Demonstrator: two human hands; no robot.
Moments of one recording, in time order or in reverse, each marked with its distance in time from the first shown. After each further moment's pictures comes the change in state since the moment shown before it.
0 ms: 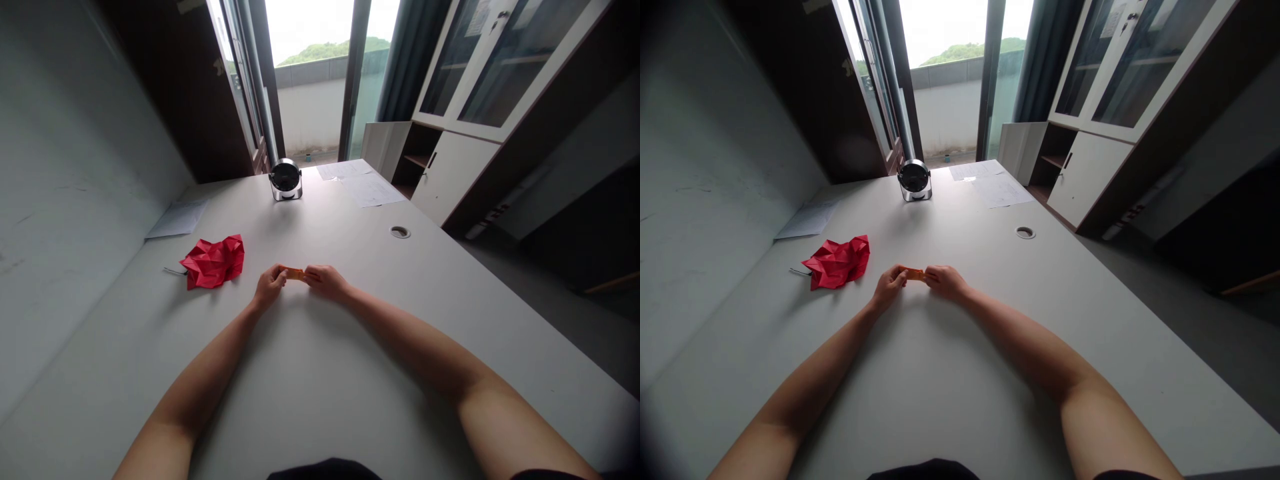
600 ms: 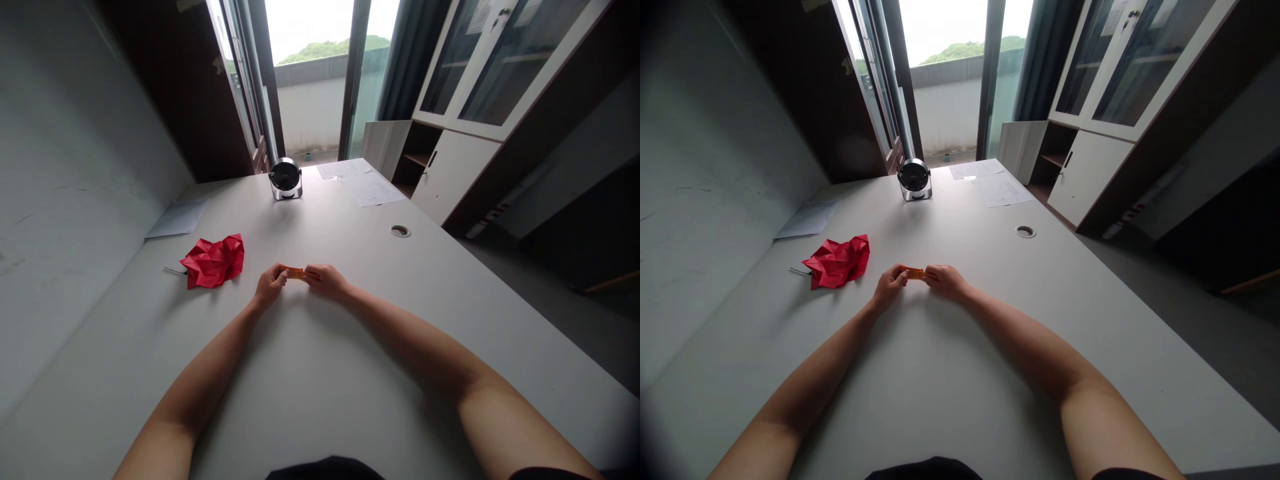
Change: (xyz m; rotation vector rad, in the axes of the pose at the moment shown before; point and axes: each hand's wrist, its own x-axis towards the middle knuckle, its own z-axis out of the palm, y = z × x) left_hand 0.000 0.002 0.000 0.016 -0.009 0.015; right_hand 0.001 0.000 0.000 -0.002 -0.007 0.004
